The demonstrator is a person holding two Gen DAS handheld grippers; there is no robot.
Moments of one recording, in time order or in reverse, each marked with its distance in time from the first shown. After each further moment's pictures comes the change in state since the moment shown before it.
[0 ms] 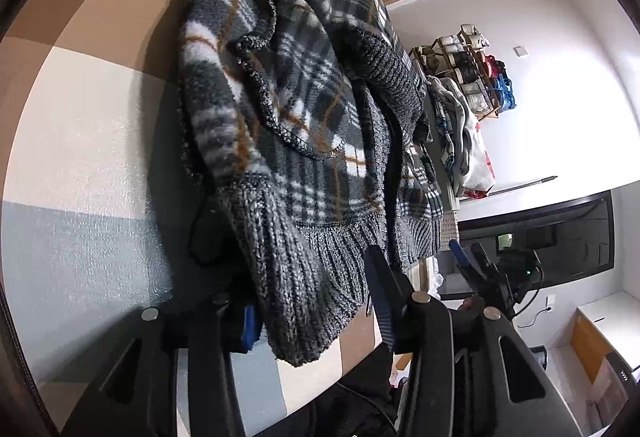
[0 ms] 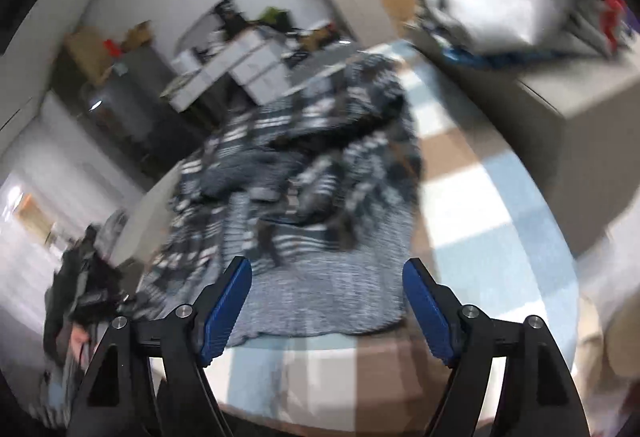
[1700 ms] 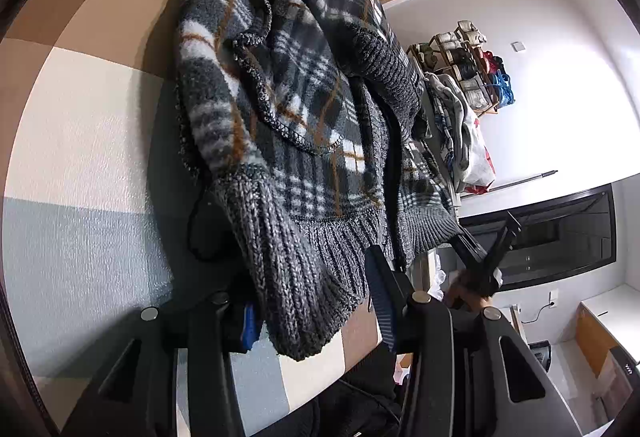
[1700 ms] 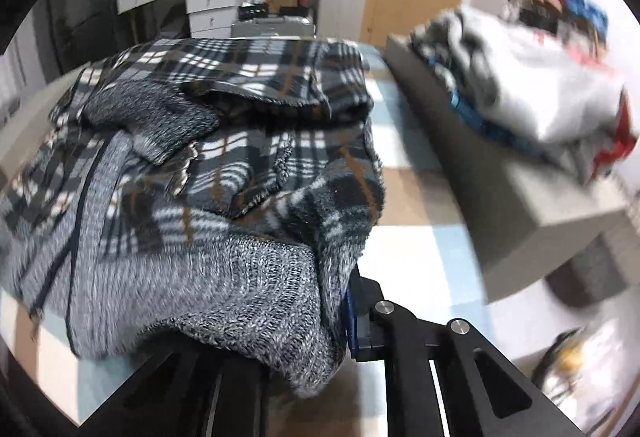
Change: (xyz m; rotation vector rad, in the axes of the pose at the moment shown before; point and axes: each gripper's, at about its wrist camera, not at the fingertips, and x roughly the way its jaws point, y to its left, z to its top) left arm 0.000 -0.008 -0.004 0.014 -0.009 0.003; right arm 0.070 0.021 0.018 -0.373 0.078 -0.538
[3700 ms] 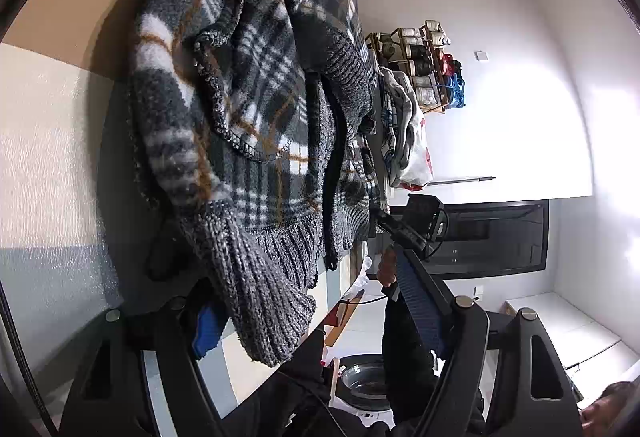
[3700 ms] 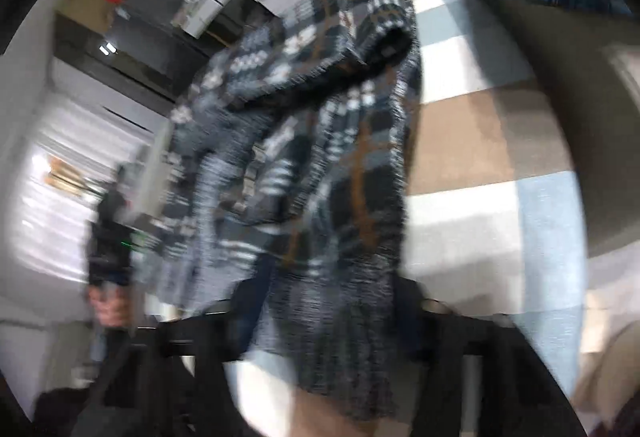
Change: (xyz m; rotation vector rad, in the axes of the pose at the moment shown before) left arm -0.004 0.007 0.020 -0.102 0.112 -0.274; right arm 0.046 -0.070 -0.005 0.258 0.267 0.694
